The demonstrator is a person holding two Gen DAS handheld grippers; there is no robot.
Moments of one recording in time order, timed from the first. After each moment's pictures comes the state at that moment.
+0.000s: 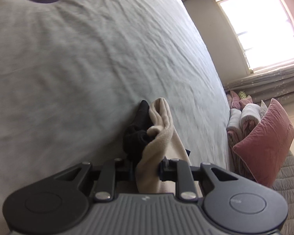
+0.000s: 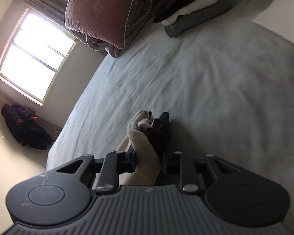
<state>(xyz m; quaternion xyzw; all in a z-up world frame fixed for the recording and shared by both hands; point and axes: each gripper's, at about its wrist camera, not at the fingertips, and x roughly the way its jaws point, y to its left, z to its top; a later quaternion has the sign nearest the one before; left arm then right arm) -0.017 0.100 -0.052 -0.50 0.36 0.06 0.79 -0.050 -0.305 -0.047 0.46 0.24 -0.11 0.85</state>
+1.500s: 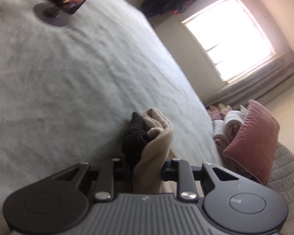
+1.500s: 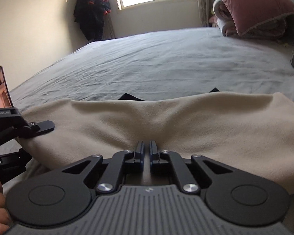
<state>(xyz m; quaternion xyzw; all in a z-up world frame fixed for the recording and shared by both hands) -0.080 0.084 -0.071 -0.44 0.22 0.03 0.87 -0.035 -0.157 -0.076 0.08 0.31 0.11 0.94</state>
